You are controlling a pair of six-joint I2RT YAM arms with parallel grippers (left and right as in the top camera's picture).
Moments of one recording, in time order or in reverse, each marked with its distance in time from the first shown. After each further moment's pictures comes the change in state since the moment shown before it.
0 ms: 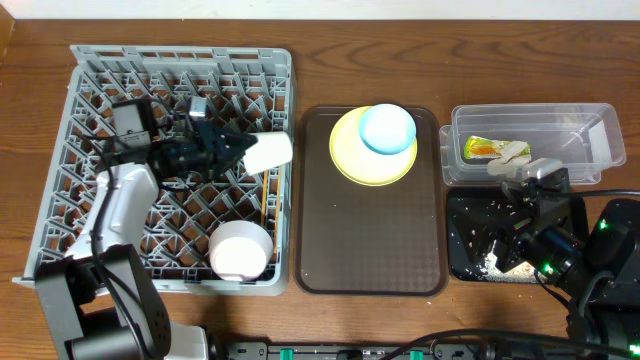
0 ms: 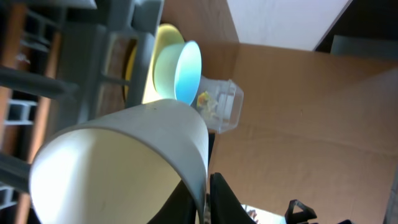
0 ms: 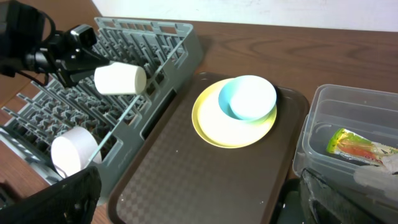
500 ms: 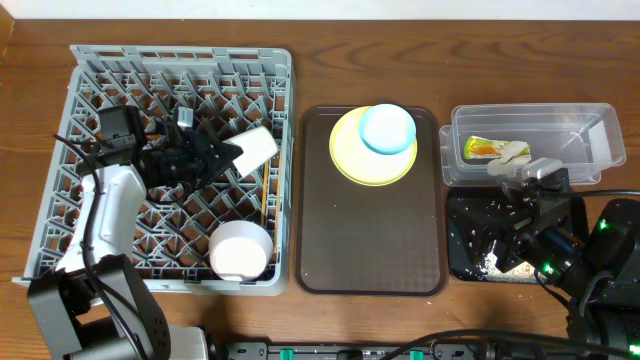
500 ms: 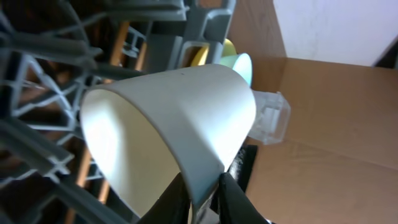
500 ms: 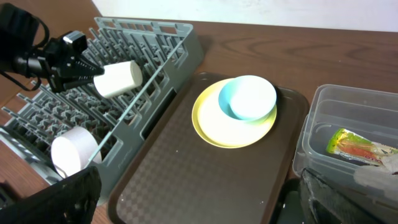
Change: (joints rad) left arm 0.046 -0.029 0.028 -0.227 -0.203 0.193; right arm 0.000 0.000 0.000 0.000 0.000 0.000
